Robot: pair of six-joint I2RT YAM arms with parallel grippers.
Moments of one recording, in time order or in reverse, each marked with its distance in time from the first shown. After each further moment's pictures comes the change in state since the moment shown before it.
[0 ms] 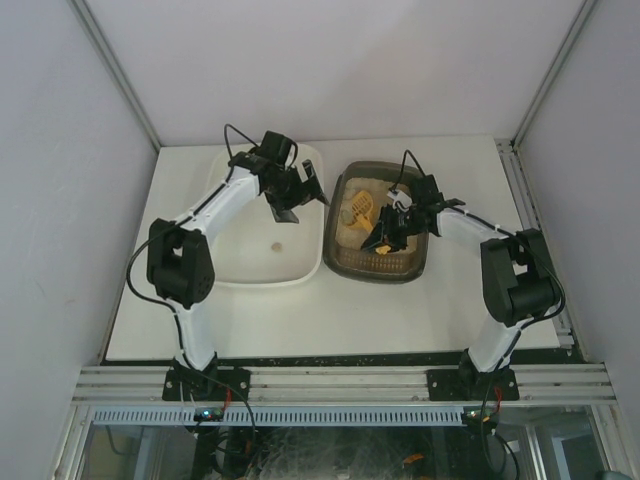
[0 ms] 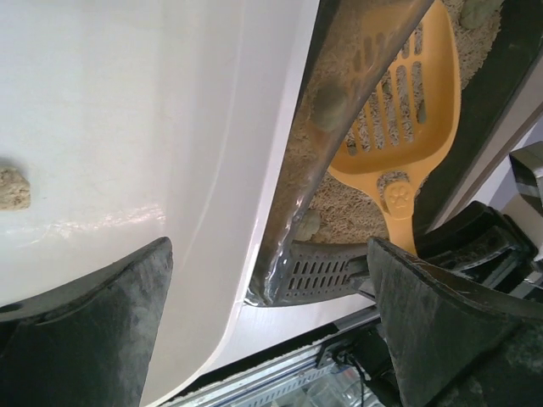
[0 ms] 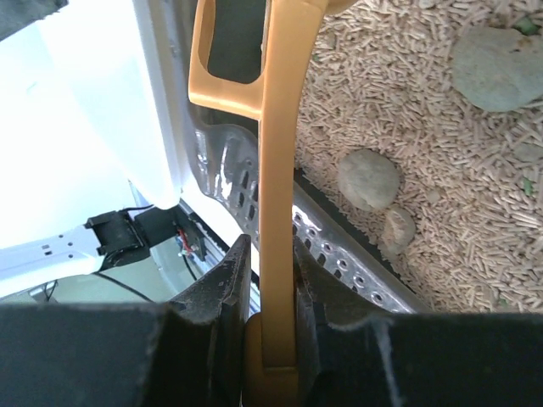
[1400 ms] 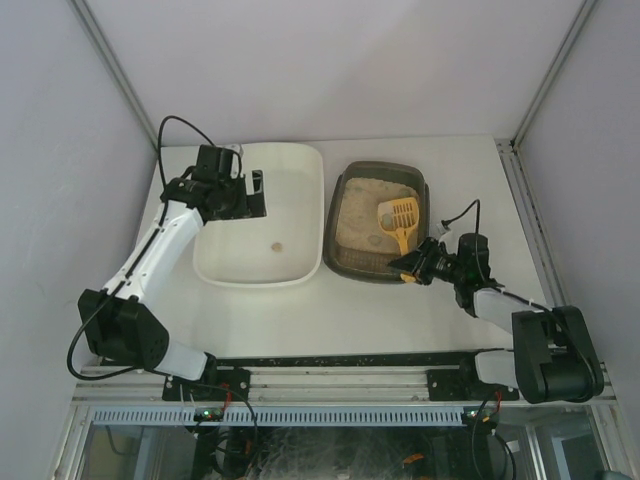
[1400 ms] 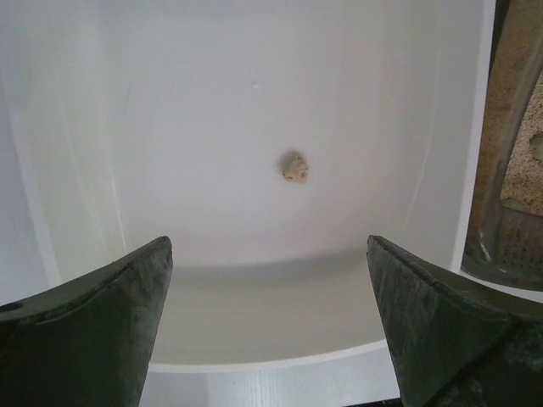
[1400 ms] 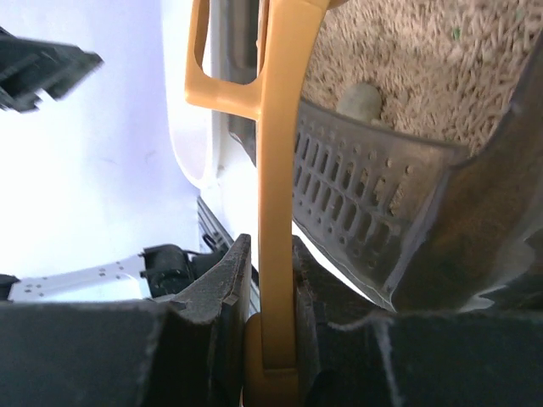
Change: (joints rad) left arm 0.143 -0.478 -0.320 -0.004 -0.310 0.500; right arm -0.177 -0.478 -0.767 0.834 -0.067 0.387
